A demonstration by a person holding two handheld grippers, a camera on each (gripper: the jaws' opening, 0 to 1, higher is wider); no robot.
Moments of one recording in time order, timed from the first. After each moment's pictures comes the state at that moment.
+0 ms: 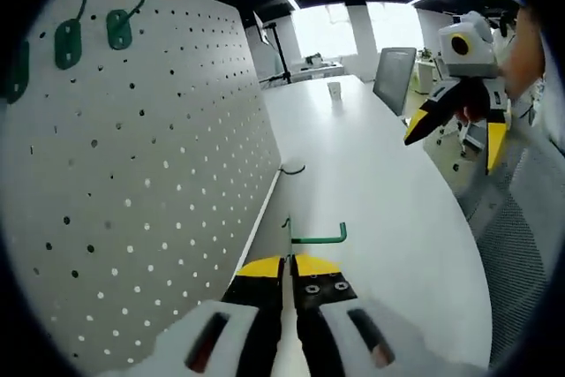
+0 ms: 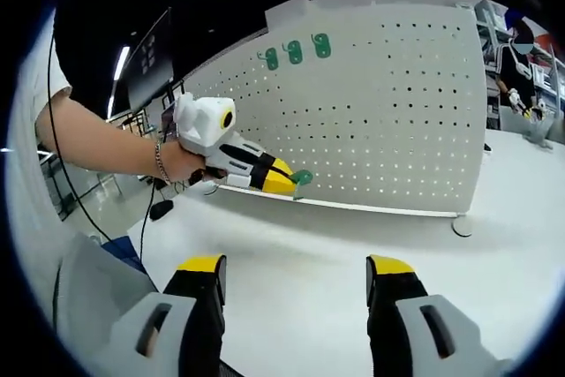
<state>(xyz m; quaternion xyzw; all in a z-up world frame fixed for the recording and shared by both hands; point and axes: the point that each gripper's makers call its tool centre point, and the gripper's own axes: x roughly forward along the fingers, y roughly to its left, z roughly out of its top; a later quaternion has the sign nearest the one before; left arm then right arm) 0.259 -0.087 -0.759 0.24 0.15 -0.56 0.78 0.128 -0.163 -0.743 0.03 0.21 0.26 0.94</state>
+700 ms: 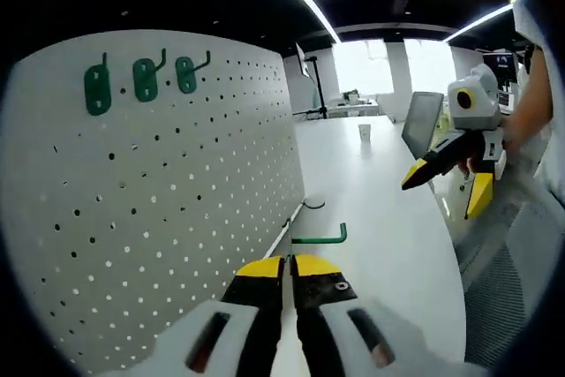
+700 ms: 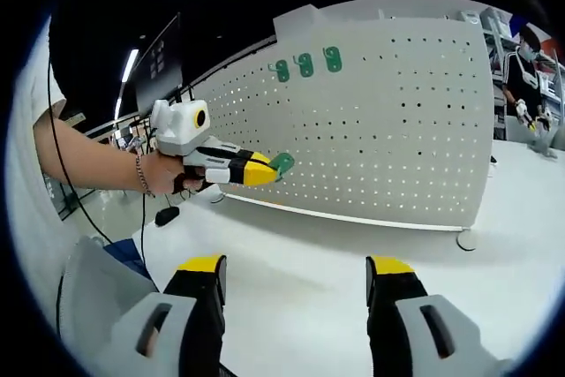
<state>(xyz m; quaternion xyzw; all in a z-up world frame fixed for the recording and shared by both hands) 0.241 -0.059 -0.711 0.15 0.10 -0.51 0.84 0.131 -0.153 -0.727 0.03 0.19 0.28 0.94</state>
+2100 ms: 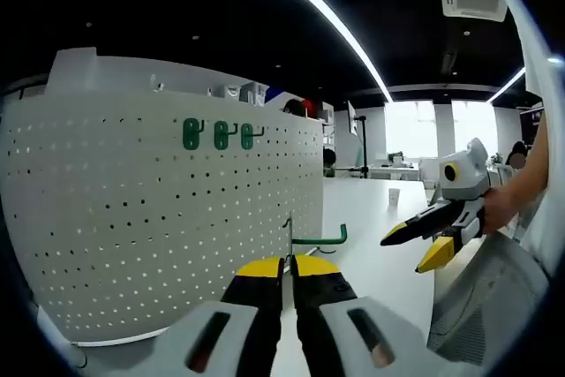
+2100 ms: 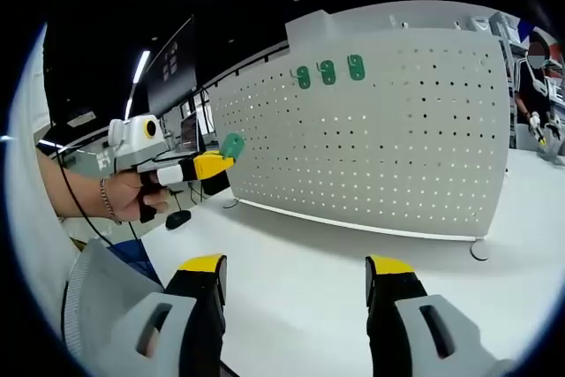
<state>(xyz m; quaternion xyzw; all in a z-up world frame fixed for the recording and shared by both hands) 0.188 -0.001 -0.666 0.01 0.04 -0.42 0.90 0.127 -0.129 -0.718 0.03 0.17 0.30 0.94</state>
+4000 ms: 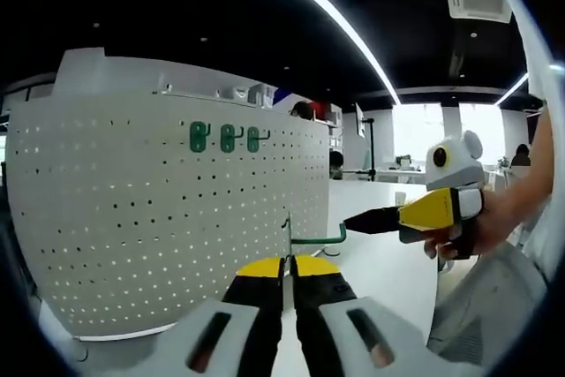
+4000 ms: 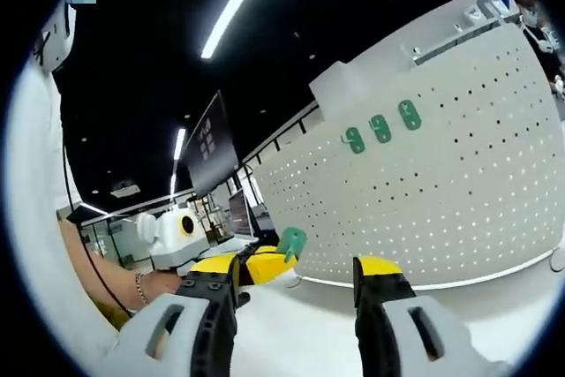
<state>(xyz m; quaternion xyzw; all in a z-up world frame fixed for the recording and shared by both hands) 0.186 0.002 -0.662 0.01 0.03 -0.41 0.91 0.155 -0.050 -0.641 0.19 0.04 0.40 0.90</state>
